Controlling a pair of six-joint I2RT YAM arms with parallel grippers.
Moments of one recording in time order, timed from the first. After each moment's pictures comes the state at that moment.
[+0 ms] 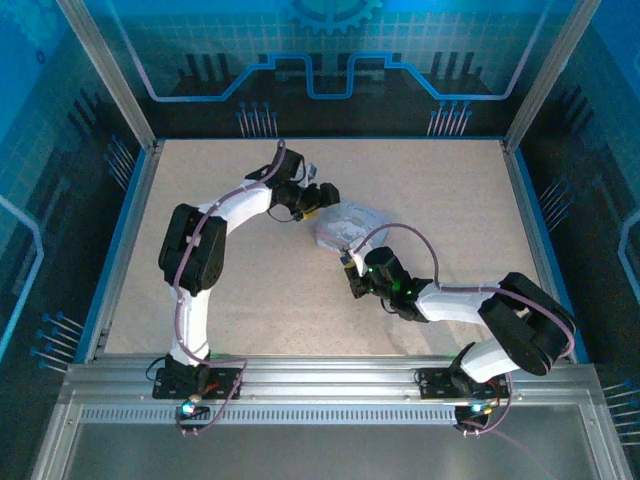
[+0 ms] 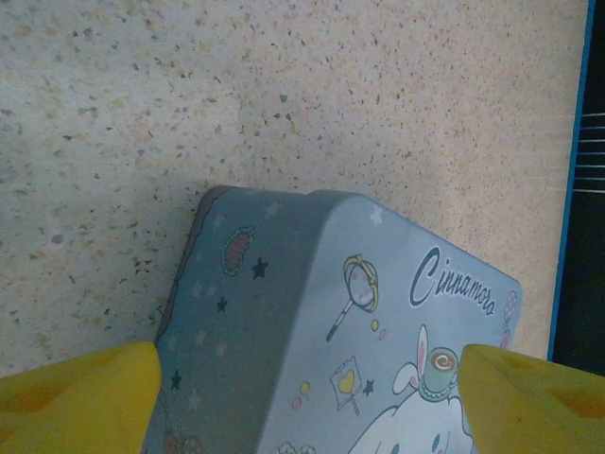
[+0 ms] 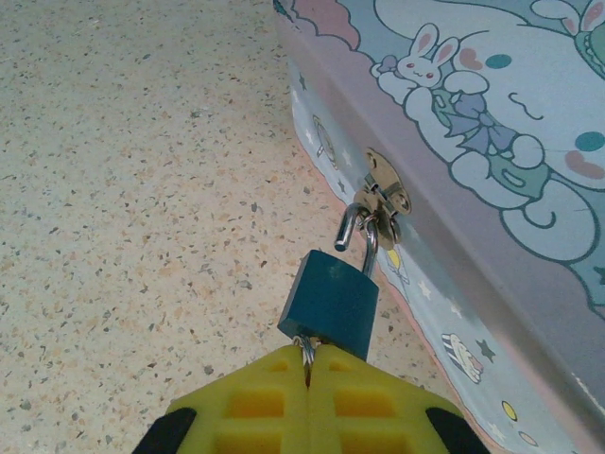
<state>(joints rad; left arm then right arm) -0.35 2.09 1.58 -0.42 0.53 -0.66 0.76 1.46 0.49 0.34 0.10 0.11</state>
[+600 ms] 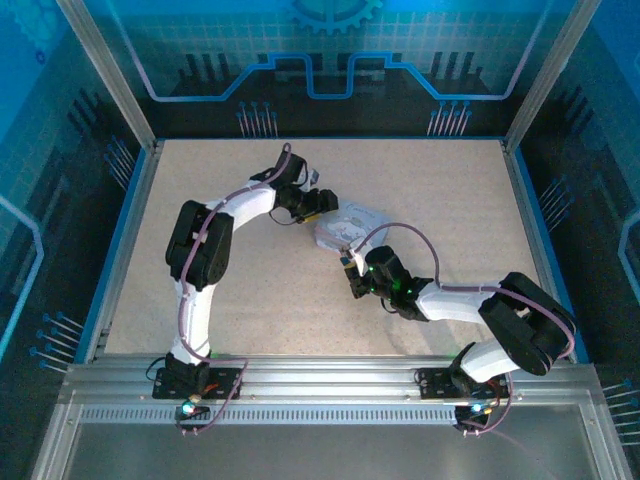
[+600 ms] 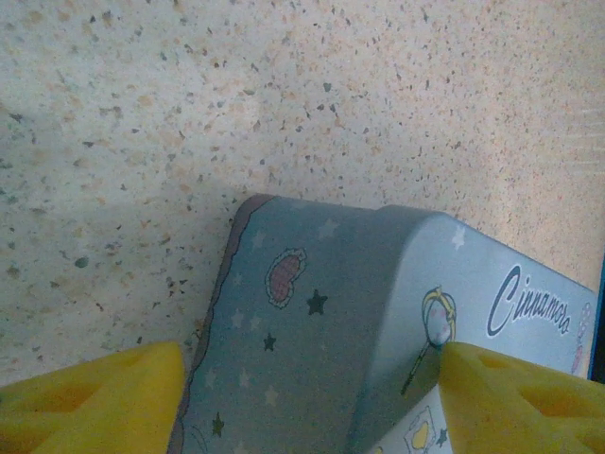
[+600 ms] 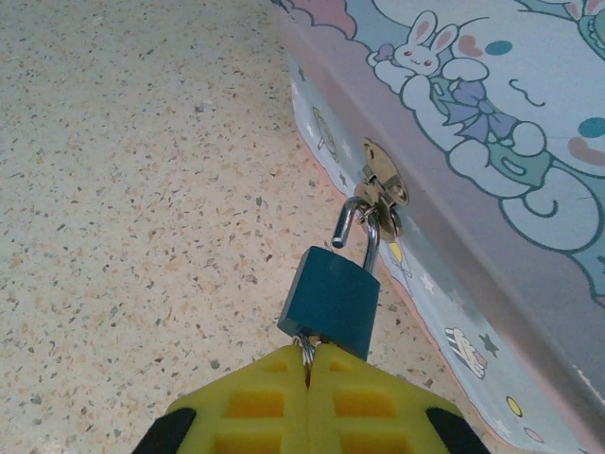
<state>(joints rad) -0.35 2.14 1.58 -0.42 0.51 -0.59 0.74 1.46 0.49 0.32 0.06 0.13</state>
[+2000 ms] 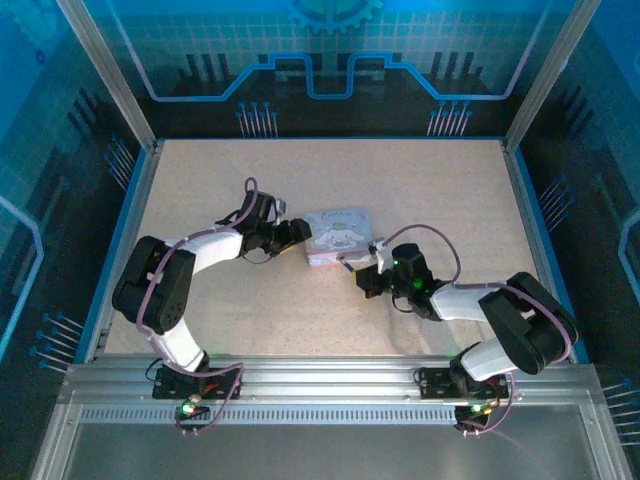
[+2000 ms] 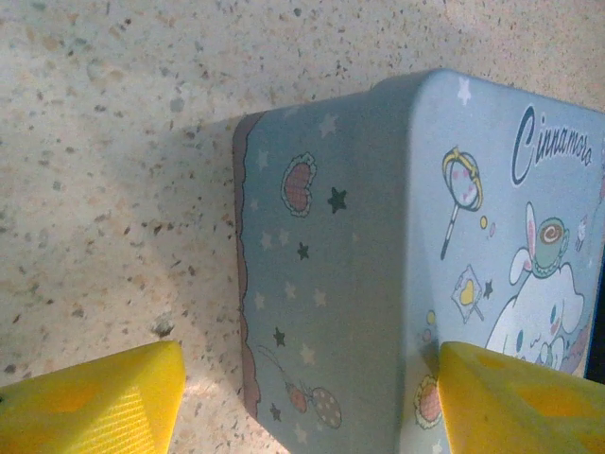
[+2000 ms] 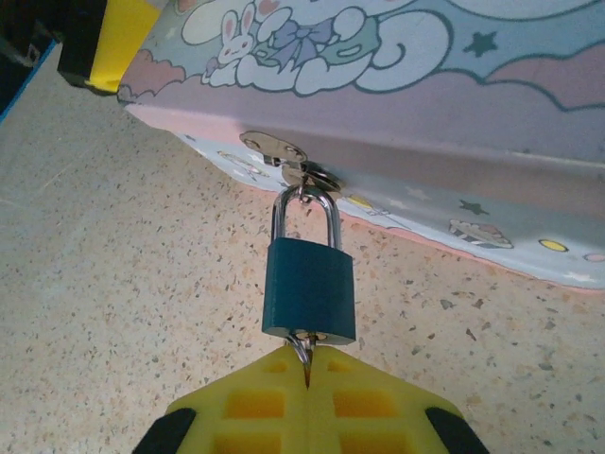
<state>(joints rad) -0.32 1.70 0.92 -0.11 0.43 -0.75 0.54 1.46 0.37 0.47 -0.36 0.39</state>
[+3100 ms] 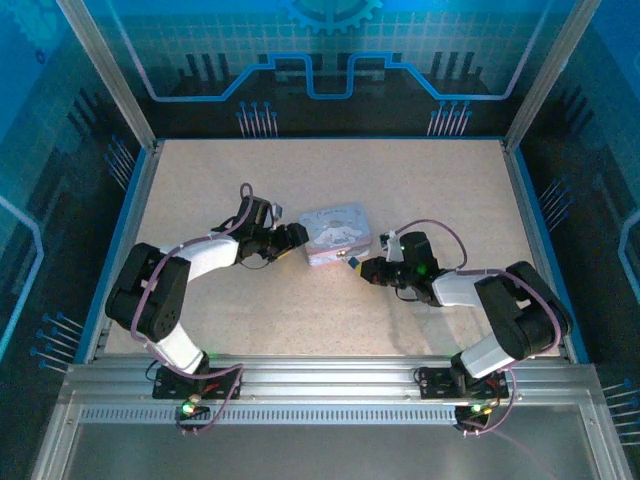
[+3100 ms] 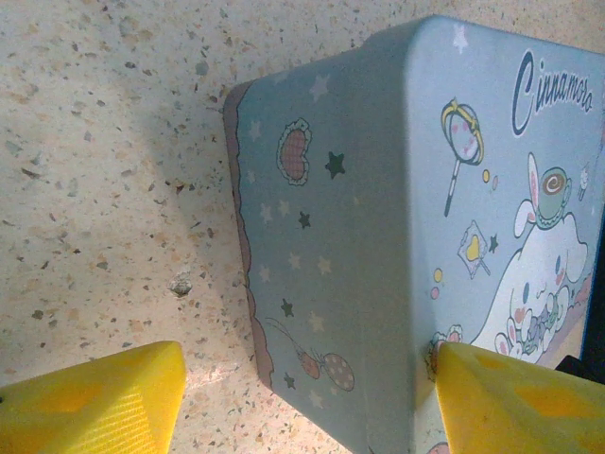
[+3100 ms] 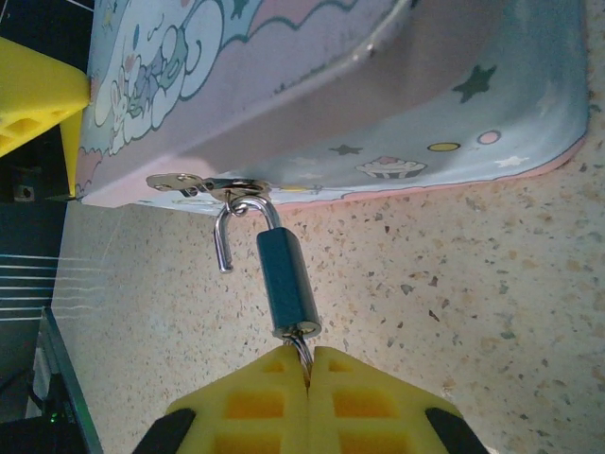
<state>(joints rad) -0.32 1.66 0.85 -0.08 0.43 -0.78 0.41 1.53 0.45 0.39 -0.53 0.67</state>
